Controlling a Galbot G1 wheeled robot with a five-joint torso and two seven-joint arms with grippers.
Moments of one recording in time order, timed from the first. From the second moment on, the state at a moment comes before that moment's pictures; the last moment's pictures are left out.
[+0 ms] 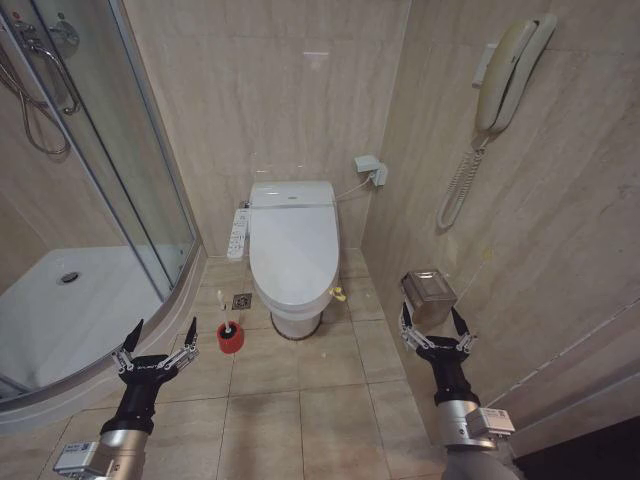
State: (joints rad) left arm 1.71 -1.27 -0.70 -2.26 -0.35 -0.15 -0.08; right arm -1.61 1.49 0.54 2.22 0.12 0.13 0.16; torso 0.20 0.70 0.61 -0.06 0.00
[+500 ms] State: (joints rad) left arm 1.71 -1.27 -0.70 -2.26 -0.35 -0.15 -0.08; right arm -1.61 1.49 0.54 2.22 0.12 0.13 0.16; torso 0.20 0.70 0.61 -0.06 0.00
